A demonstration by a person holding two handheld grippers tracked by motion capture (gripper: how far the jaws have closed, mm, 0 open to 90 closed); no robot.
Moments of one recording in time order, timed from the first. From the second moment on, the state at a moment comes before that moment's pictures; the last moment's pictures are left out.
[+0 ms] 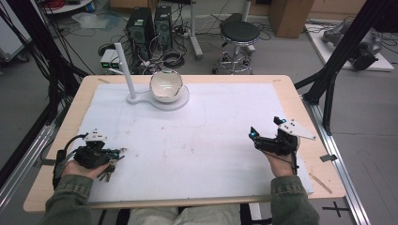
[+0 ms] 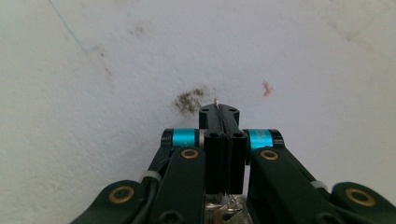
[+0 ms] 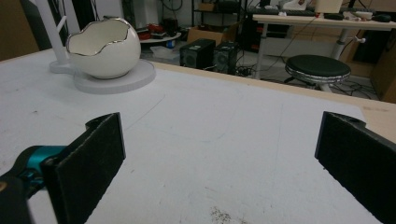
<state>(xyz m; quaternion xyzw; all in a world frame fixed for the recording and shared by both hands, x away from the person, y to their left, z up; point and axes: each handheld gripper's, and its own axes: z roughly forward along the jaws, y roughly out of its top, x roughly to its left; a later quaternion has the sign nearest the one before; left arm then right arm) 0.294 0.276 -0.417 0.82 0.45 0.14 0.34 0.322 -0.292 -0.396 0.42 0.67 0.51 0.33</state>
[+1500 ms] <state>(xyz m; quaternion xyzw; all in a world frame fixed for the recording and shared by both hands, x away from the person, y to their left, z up) 0.310 0.285 -0.347 0.76 0.41 0.19 0.46 0.319 -0.293 -0.395 0.42 0.67 0.51 0.33</state>
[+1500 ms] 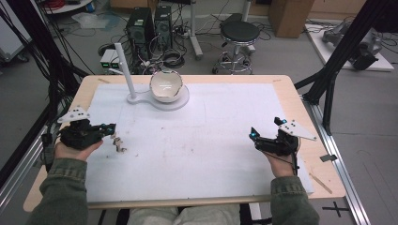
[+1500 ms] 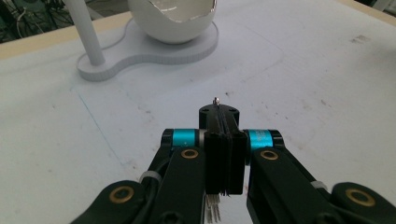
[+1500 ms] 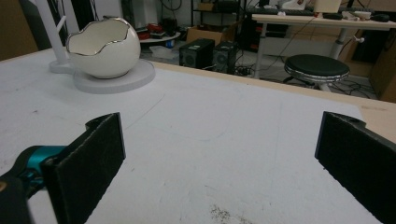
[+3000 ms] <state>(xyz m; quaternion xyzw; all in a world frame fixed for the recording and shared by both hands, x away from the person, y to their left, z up) 0.400 0.285 -0.261 0.75 0.38 0.23 0.49 0.318 -0.296 -0.395 0.43 0.66 0.52 0.33</state>
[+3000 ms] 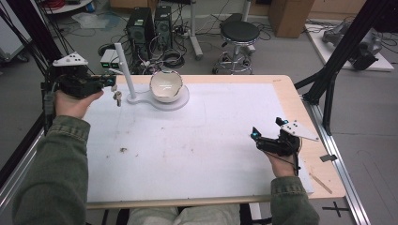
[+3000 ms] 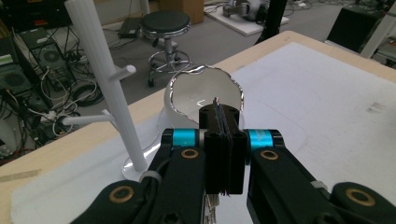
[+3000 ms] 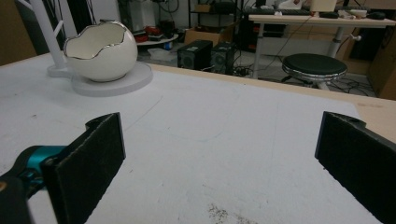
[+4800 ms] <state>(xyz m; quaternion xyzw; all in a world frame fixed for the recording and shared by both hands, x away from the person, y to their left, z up) 0.486 0.283 -0.244 0.70 0.42 0.25 0.52 0.317 -0.297 -0.396 0.43 0.67 0.51 0.33</state>
